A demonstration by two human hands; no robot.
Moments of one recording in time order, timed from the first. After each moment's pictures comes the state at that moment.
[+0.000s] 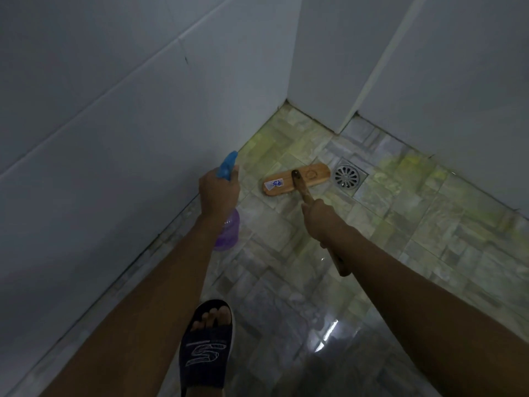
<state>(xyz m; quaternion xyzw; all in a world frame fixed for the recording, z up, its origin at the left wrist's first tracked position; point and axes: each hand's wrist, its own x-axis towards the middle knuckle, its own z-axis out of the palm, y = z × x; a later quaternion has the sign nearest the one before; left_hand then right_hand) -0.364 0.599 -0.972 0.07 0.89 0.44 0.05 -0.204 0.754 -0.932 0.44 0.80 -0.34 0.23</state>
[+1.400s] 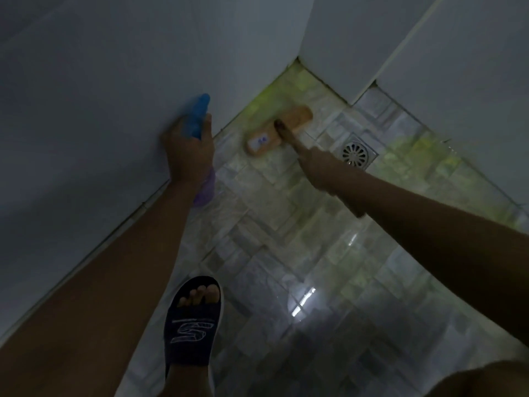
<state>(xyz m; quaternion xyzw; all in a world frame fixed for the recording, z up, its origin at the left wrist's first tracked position) -0.393 0.576 -0.968 0.05 0.84 0.53 -0.09 -0.262 0.797 -0.944 0.27 0.90 -0.22 0.27</state>
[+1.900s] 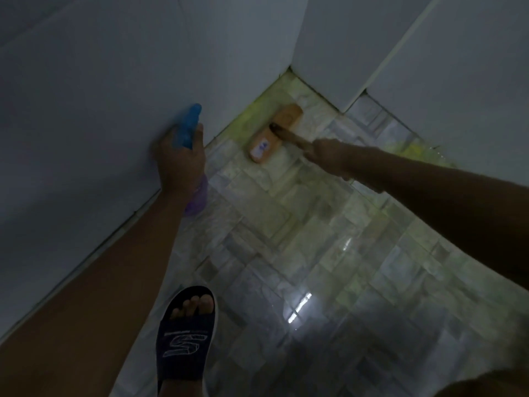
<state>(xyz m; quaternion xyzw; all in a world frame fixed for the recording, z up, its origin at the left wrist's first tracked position) -0.400 0.569 -0.982 0.06 0.83 0.55 -0.05 -0.280 0.848 -0.929 0.24 0.89 -0.22 0.32</state>
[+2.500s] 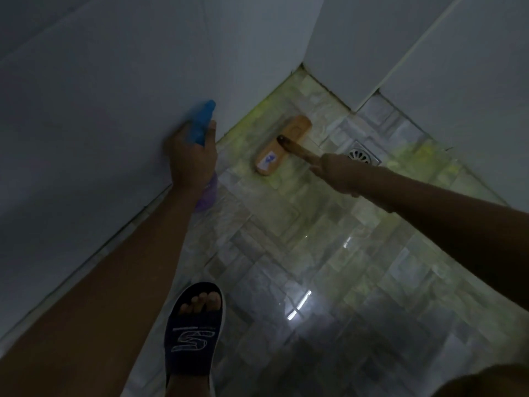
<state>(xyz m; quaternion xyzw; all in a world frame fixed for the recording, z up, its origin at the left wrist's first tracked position) -0.403 0.568 -0.986 0.04 0.83 0.55 -0.04 -0.258 0.823 -0.934 0.22 0.90 -0.18 0.34</state>
